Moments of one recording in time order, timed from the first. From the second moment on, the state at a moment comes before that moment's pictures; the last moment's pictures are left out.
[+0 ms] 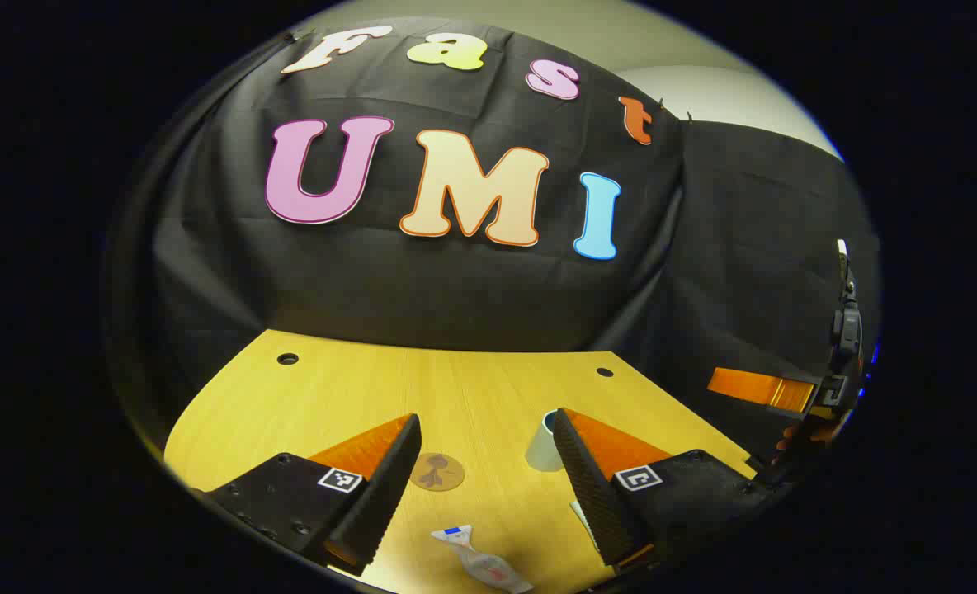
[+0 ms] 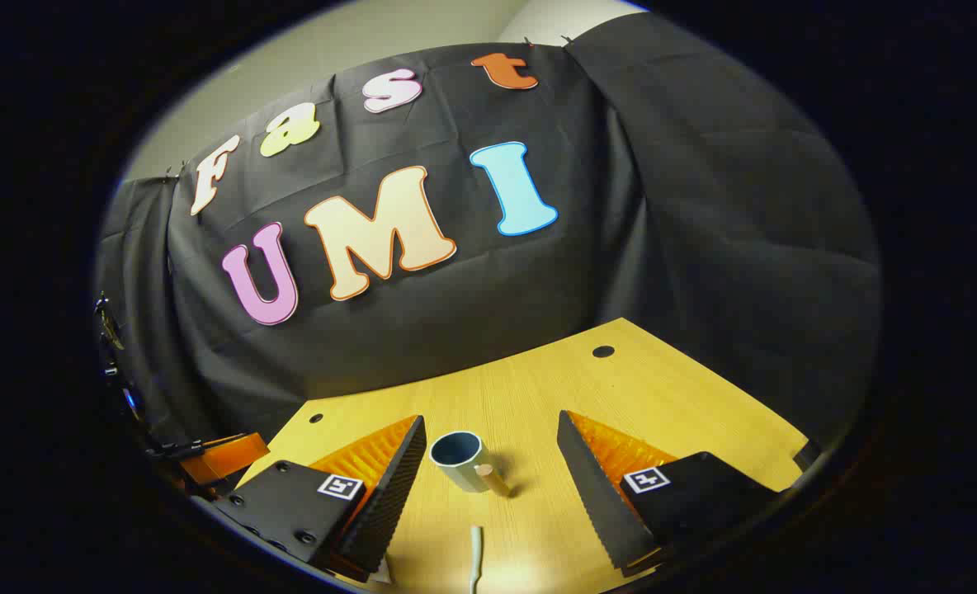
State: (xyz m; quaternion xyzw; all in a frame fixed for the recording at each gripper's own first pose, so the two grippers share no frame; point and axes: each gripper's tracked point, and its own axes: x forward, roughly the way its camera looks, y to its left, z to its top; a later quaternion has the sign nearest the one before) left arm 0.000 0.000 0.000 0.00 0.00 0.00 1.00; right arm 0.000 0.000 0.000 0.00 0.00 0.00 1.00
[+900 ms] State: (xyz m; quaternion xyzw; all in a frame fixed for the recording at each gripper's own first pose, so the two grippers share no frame) left arm -0.008 0.046 -0.041 -0.01 0.05 0.05 1.00; right arm 0.020 0.026 -0.065 -0.05 0.09 0.02 0.99
